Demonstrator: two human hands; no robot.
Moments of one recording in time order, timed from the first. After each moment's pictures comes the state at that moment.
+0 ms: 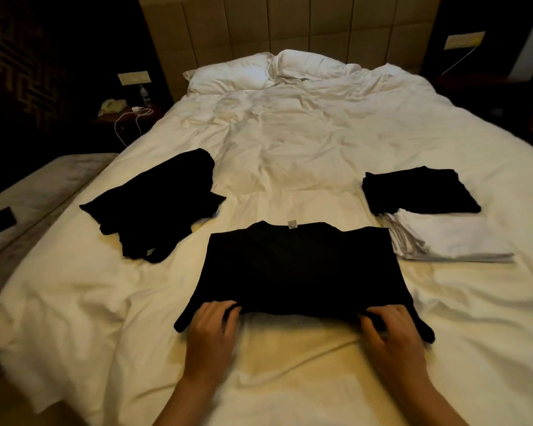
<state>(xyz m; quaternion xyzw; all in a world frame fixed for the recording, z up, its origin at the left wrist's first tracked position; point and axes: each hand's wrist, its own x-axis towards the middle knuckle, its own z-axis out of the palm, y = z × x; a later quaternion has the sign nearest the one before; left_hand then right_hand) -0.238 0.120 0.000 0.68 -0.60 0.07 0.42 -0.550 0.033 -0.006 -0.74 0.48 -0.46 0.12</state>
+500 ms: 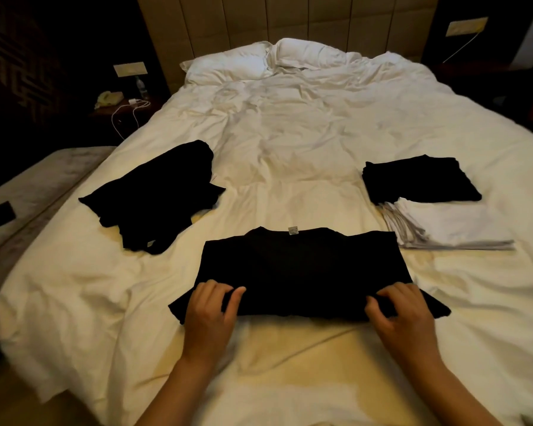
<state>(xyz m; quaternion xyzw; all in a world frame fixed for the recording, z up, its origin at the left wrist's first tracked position) -0.235 0.113 0.018 0.66 -0.62 0.14 0.40 -0.556 0.031 0.019 -0.75 0.48 -0.46 0.05</state>
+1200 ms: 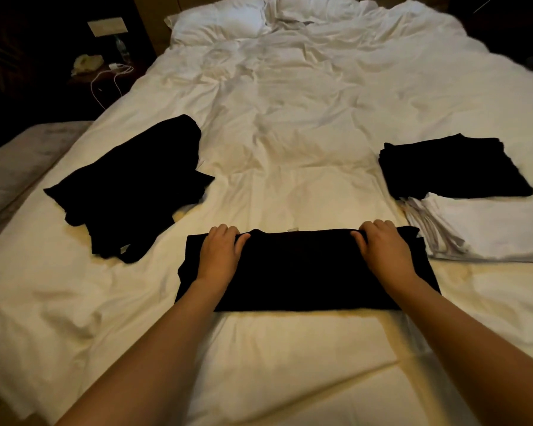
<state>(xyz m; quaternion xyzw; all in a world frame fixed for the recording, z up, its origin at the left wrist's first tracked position) -0.182 -0.081 -0.015 0.77 -0.59 0.00 0.23 -0.505 -0.166 -0.011 -0.80 0.57 -0.21 0.03</state>
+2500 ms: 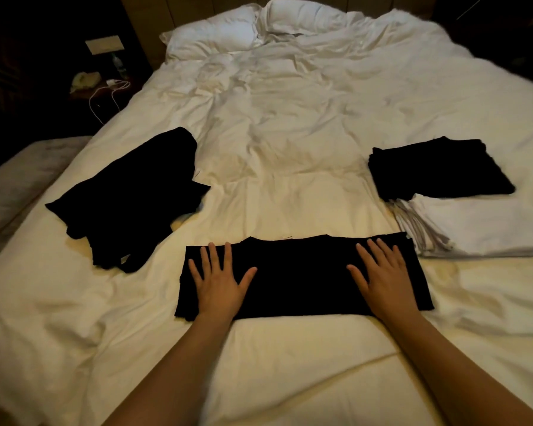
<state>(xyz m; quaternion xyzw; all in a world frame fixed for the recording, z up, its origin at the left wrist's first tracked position) -0.213 -0.034 -0.026 0.85 -0.53 -0.01 -0.02 -0.530 -0.112 -0.037 -0.80 0.58 -0.15 0.03</state>
